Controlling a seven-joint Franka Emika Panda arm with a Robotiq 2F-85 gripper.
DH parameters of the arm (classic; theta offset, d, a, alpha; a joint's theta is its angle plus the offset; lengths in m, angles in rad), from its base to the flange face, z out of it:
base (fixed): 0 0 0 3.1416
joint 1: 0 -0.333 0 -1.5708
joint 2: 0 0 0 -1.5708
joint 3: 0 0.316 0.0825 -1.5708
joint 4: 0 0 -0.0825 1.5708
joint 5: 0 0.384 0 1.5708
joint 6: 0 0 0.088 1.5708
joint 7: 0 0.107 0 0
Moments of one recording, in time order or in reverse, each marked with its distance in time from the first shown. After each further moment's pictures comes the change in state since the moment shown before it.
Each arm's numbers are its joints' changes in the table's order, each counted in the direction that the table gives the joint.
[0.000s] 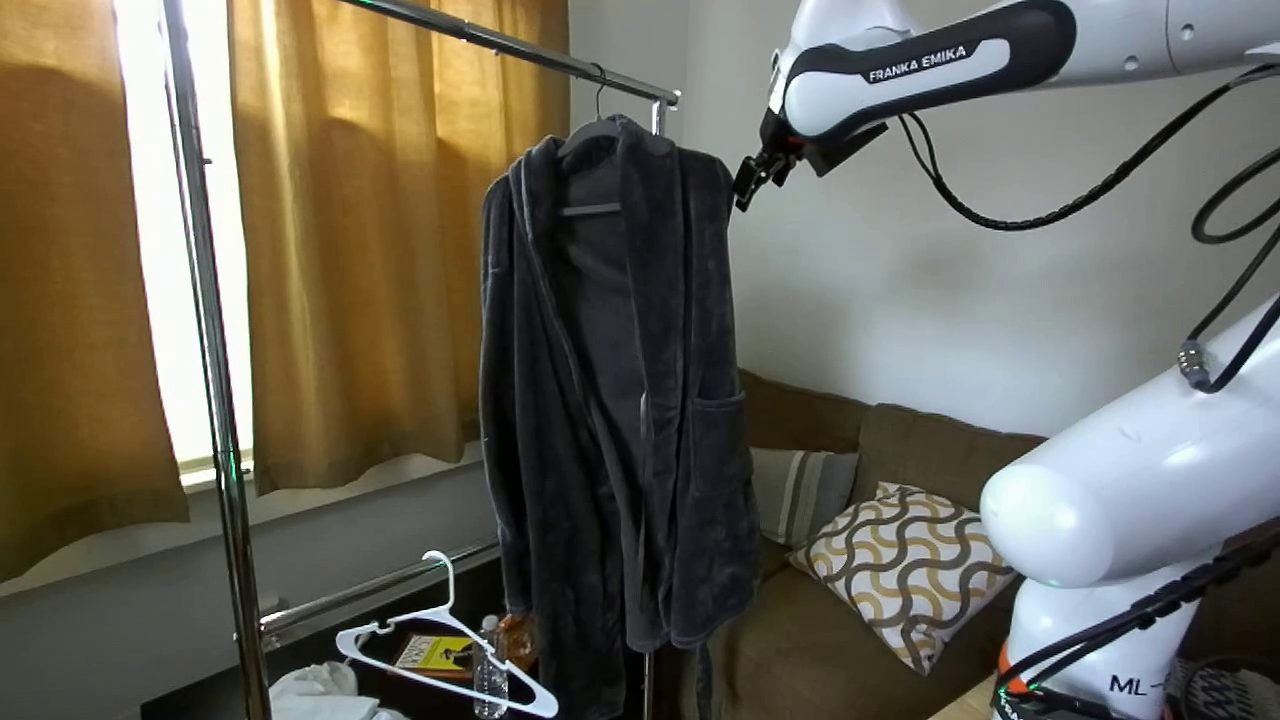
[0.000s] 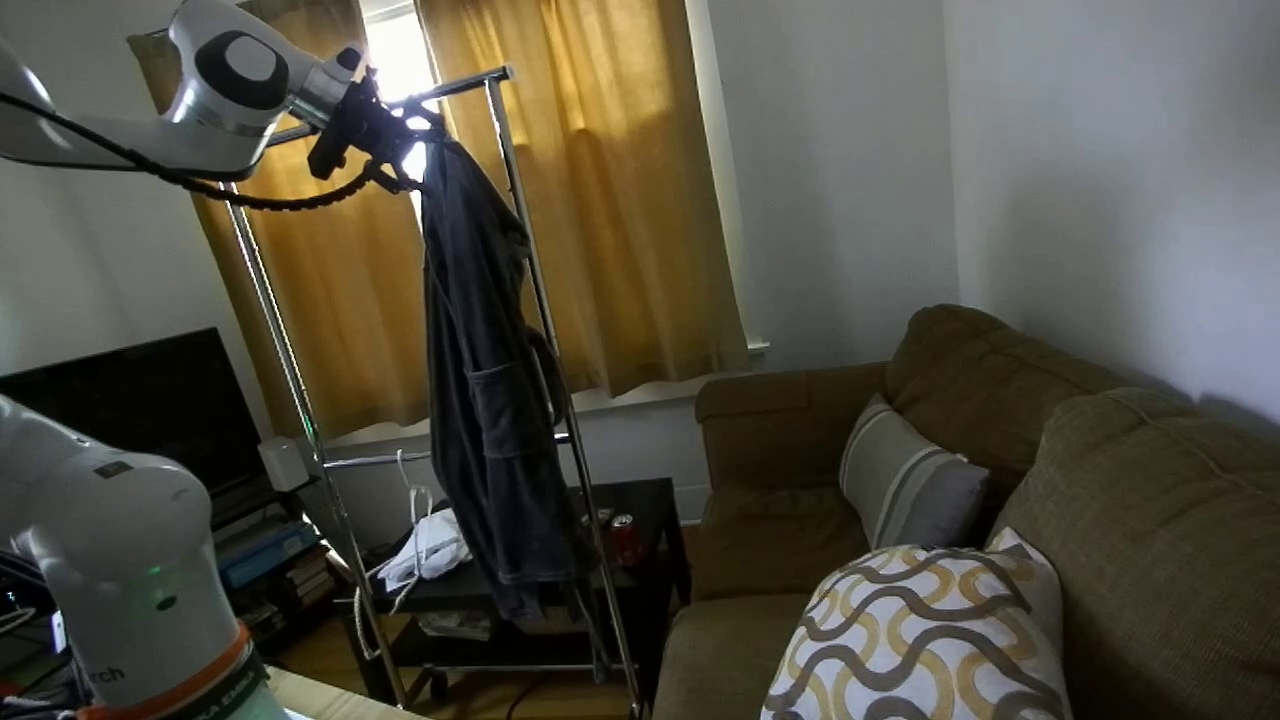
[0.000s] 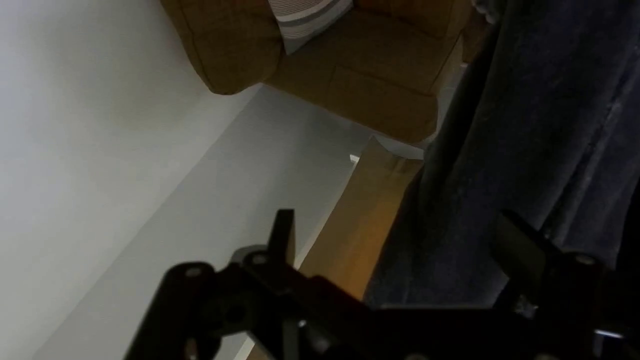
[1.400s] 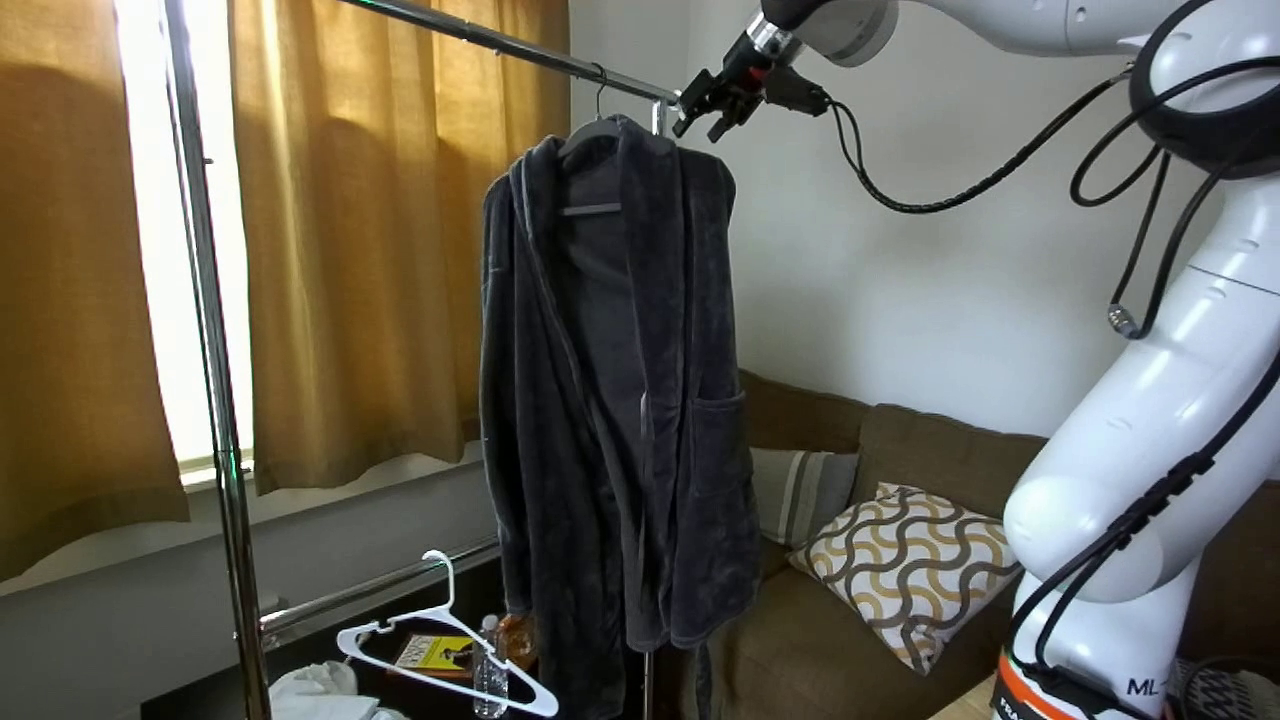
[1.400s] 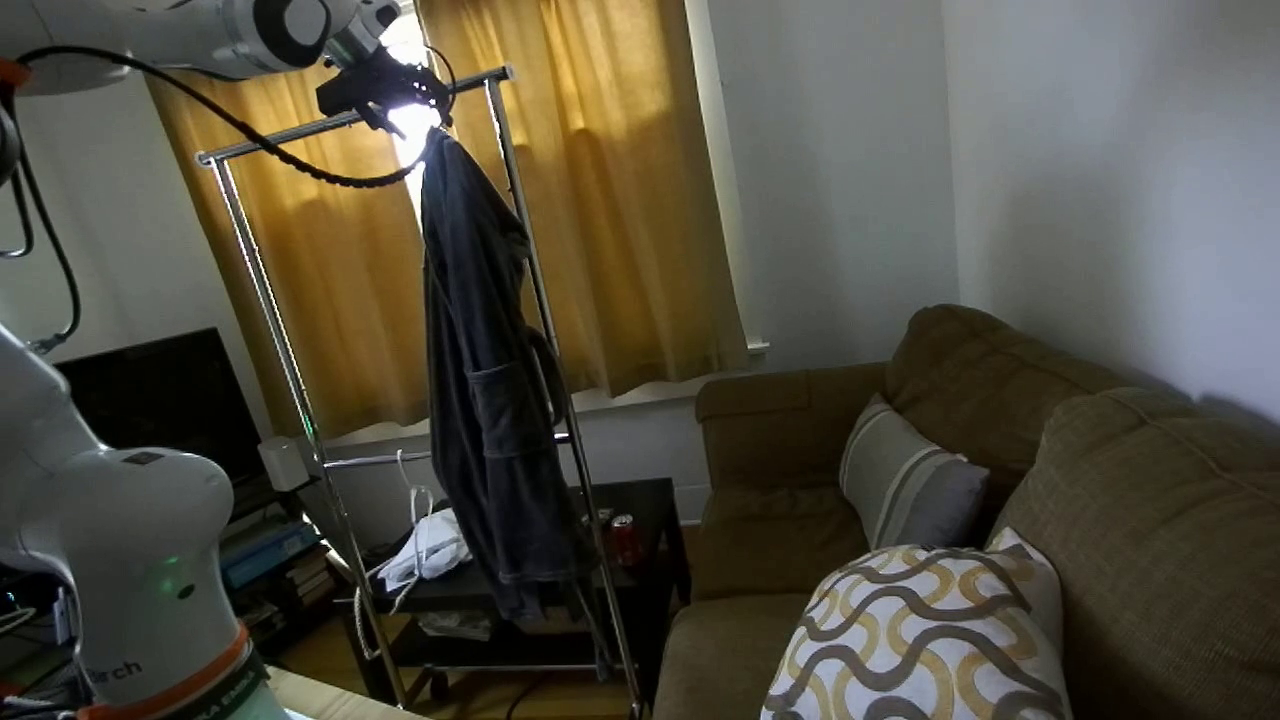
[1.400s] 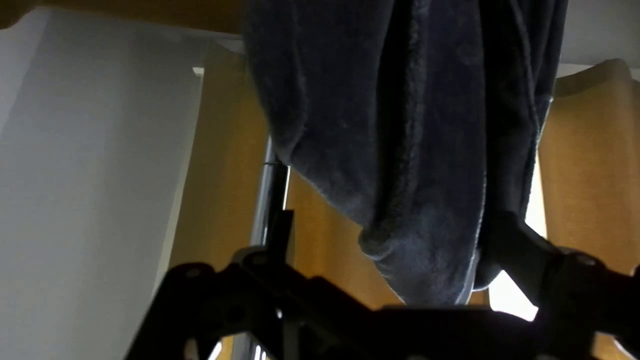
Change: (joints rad) arm -0.217 -0.286 -0.165 -0.453 0.518 -0.101 -0.178
